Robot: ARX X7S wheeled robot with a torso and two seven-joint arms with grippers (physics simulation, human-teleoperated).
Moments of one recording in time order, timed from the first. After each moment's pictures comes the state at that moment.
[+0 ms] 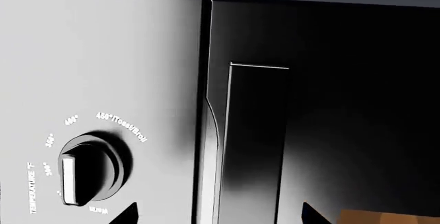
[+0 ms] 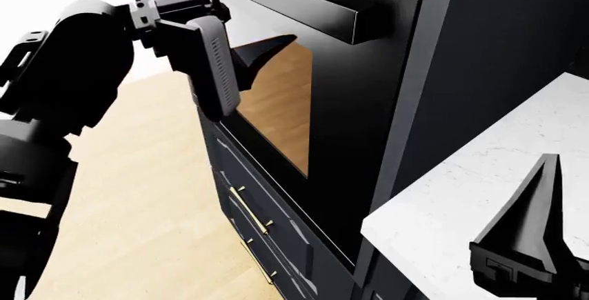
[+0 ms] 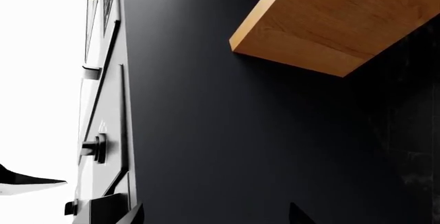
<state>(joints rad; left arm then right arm) -1.50 -0.33 0.72 -0.99 0.13 0.93 0.65 -0.23 0.38 -0.01 -0.67 0.44 -0.48 0.26</state>
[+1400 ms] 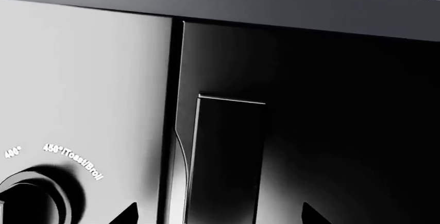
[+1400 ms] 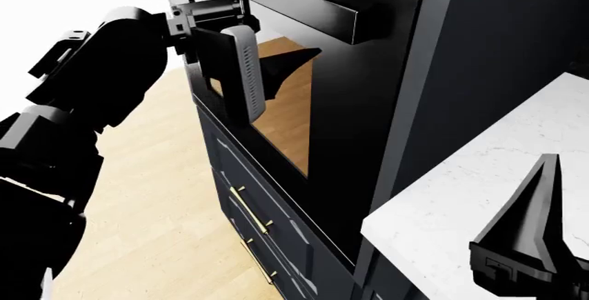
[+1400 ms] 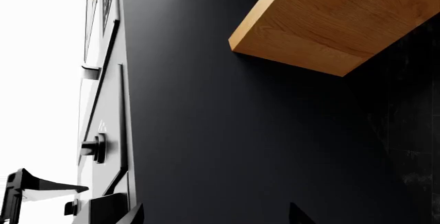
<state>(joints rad) -1.58 -0.23 0.95 -1.22 0.00 1.05 0.57 -0.23 0.40 -0.02 -0.66 0.44 -0.49 0.28</state>
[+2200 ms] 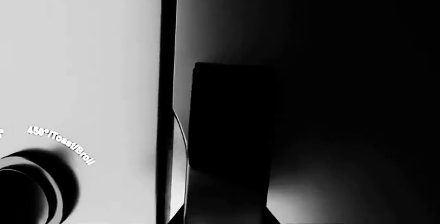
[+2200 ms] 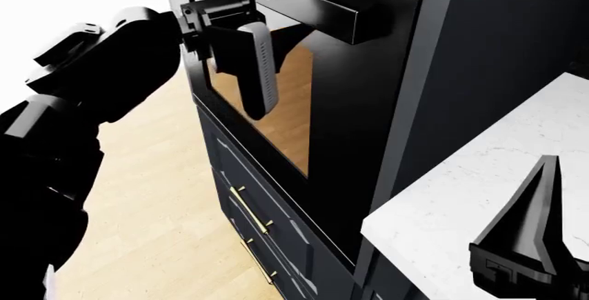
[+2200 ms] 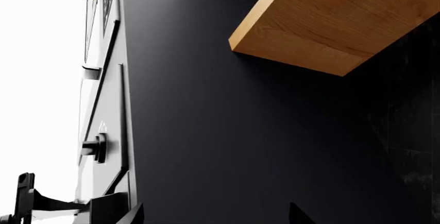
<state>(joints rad) -1.62 -0.20 1.12 -1.28 0.02 1.01 0.39 -0.23 0.40 -0.02 -0.66 0.44 -0.50 0.29</state>
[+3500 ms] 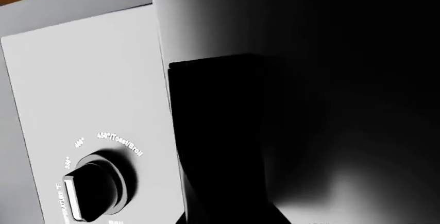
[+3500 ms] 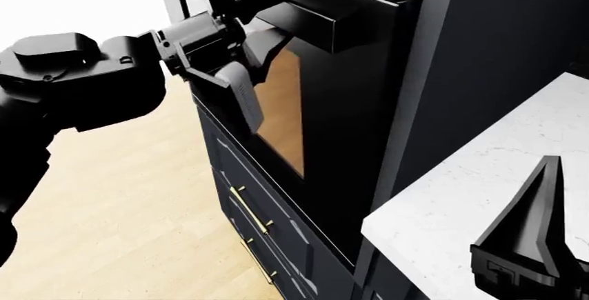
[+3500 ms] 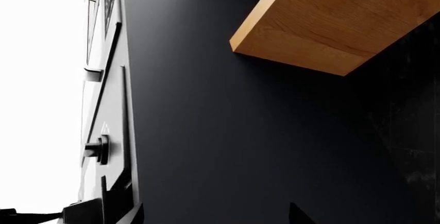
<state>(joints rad) -1.66 -0.36 1.54 -1.06 0.18 0.96 -0.32 -0.23 0.41 -0.03 -0.66 0.44 -0.51 0.29</state>
